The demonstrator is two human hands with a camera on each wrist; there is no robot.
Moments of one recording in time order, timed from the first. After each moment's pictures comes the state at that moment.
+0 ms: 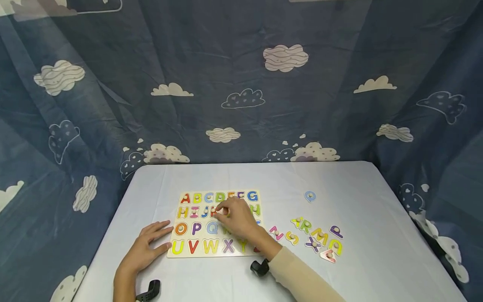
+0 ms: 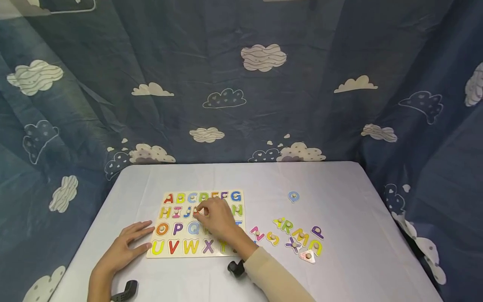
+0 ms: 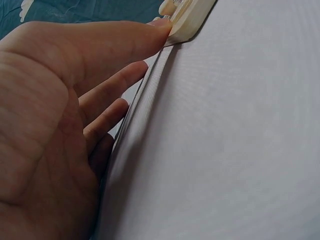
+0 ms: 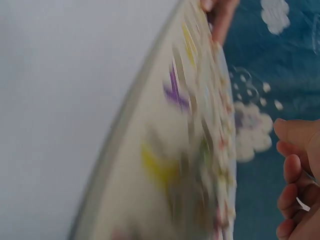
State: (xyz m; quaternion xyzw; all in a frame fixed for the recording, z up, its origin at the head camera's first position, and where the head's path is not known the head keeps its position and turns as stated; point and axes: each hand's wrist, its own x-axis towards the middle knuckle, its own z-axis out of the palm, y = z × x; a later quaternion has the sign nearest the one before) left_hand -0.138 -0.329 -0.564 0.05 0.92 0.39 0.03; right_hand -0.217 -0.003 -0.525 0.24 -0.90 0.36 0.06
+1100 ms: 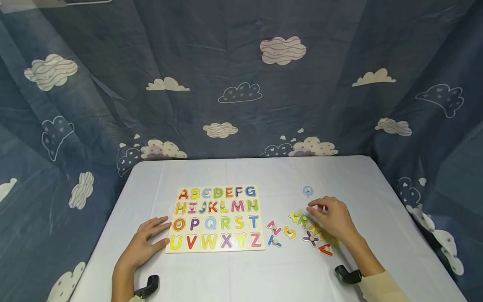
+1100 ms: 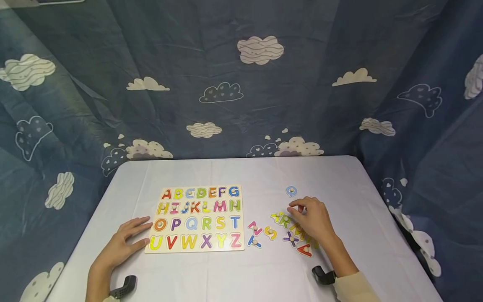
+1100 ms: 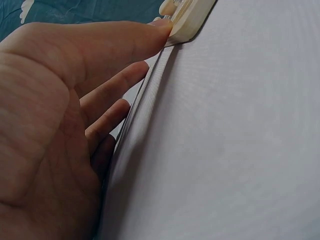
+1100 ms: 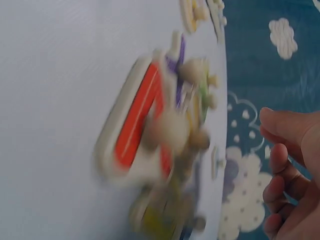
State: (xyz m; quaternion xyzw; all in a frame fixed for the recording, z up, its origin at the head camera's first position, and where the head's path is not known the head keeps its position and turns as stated) left_hand -0.138 -0.329 -0.564 0.07 0.92 0.38 0.02; right_hand -0.184 0.253 -0.522 0.06 -0.95 0.27 0.11
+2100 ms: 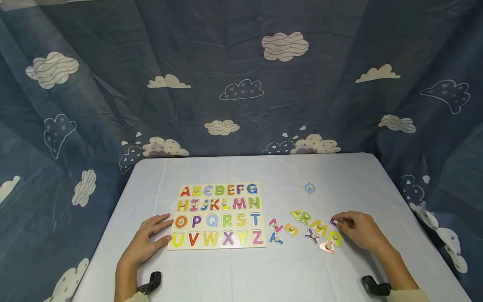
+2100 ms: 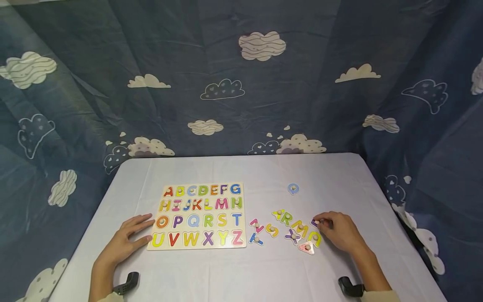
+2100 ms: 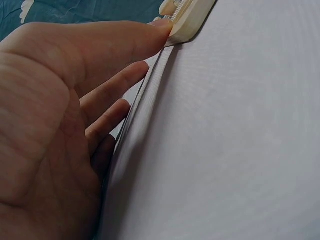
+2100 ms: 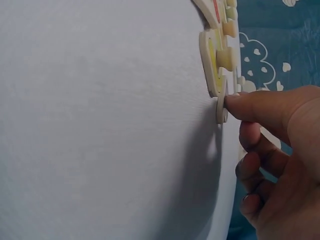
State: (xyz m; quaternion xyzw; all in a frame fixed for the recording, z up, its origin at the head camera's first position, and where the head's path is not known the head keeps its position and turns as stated) left_hand -0.139 -0.330 -0.567 0.06 0.92 0.38 0.03; right_hand -0.151 0.317 -0.539 0.04 -0.97 0.24 0.00
